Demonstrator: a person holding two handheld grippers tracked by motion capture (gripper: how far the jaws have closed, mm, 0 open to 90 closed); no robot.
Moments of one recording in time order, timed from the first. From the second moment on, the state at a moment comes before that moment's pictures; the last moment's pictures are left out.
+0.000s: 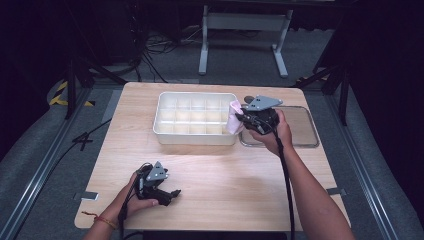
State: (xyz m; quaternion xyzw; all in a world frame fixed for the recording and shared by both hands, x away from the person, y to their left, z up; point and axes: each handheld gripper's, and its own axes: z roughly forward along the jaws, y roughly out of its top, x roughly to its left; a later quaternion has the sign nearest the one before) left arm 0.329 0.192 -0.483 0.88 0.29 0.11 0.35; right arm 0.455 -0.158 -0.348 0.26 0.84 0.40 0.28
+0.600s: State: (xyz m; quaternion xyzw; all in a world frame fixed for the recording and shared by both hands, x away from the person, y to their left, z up) left arm 0.329 0.192 -0.482 0.89 0.29 0.11 0.35; right arm 0.471 -0.128 -0.366 0.24 0.86 0.33 0.30
